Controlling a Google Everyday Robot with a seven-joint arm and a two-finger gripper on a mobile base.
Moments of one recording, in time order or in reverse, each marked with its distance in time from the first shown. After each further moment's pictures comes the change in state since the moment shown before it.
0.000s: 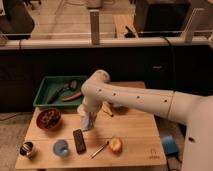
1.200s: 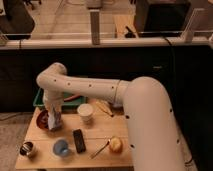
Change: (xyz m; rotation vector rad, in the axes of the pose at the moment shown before) arm -0.045 -0.191 0.030 0.062 -0.127 -0.410
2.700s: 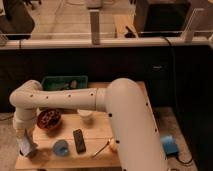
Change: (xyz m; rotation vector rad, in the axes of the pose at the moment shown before) arm -0.106 -0.115 0.052 0.170 -0.174 -0.372
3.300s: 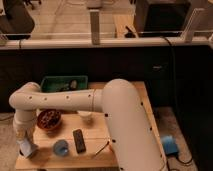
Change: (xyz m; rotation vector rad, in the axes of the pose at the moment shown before) arm -0.001 0.000 0.015 -0.010 -0.033 -0.015
